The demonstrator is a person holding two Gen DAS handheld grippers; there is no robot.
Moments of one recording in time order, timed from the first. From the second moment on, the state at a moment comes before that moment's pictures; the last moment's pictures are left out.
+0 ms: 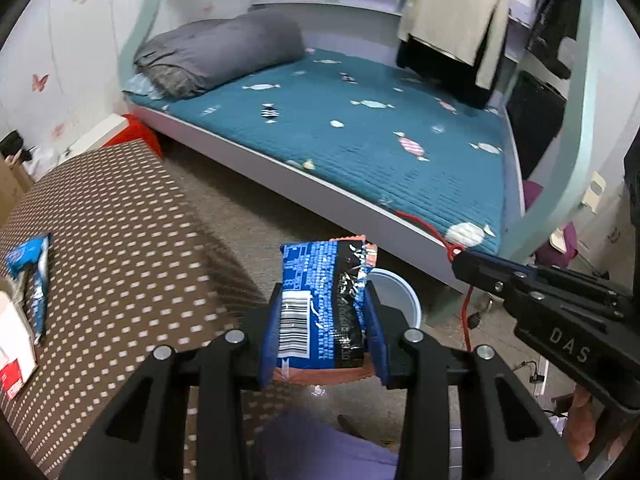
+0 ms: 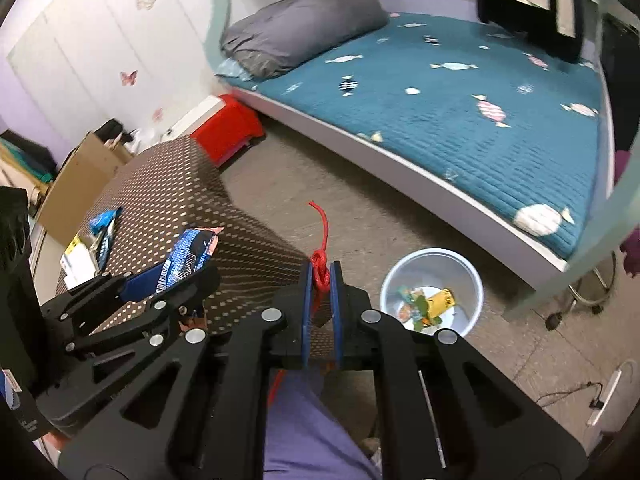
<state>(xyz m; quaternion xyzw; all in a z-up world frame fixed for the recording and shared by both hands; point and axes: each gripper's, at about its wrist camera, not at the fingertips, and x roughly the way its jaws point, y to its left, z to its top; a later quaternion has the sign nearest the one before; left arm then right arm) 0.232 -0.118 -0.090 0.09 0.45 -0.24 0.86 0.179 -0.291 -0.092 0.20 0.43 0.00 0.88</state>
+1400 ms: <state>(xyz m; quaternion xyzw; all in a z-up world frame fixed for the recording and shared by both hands) 0.273 -0.217 -0.164 0.14 0.48 -0.24 0.83 0.189 -0.400 -0.169 0.26 0.46 -0.15 0.83</state>
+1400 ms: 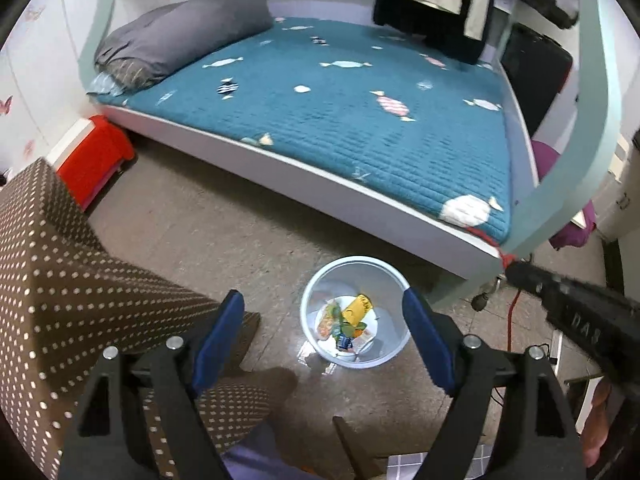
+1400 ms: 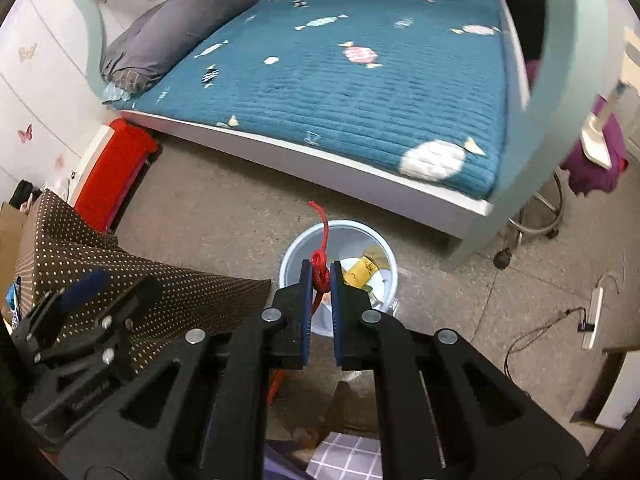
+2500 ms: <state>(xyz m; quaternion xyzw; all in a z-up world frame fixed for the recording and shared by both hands) 0.243 -0.171 -0.121 0.12 0.45 -0.23 0.85 0.156 -0.364 -0.139 0.22 0.45 -0.16 0.85</state>
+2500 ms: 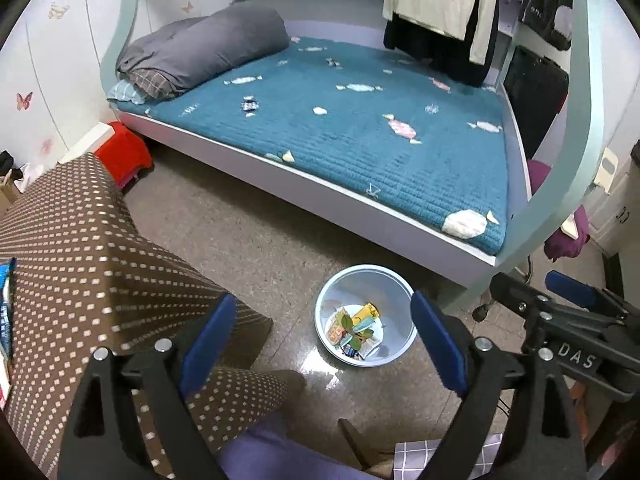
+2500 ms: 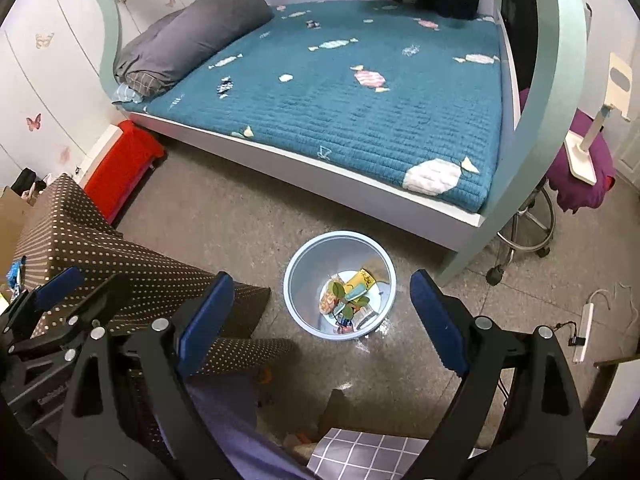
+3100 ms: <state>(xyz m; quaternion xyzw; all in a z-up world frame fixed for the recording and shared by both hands) 0.228 -0.074 -0.064 0.06 0.41 -0.17 0.90 0.173 -0.276 -0.082 0.17 0.42 -0.07 0.89</state>
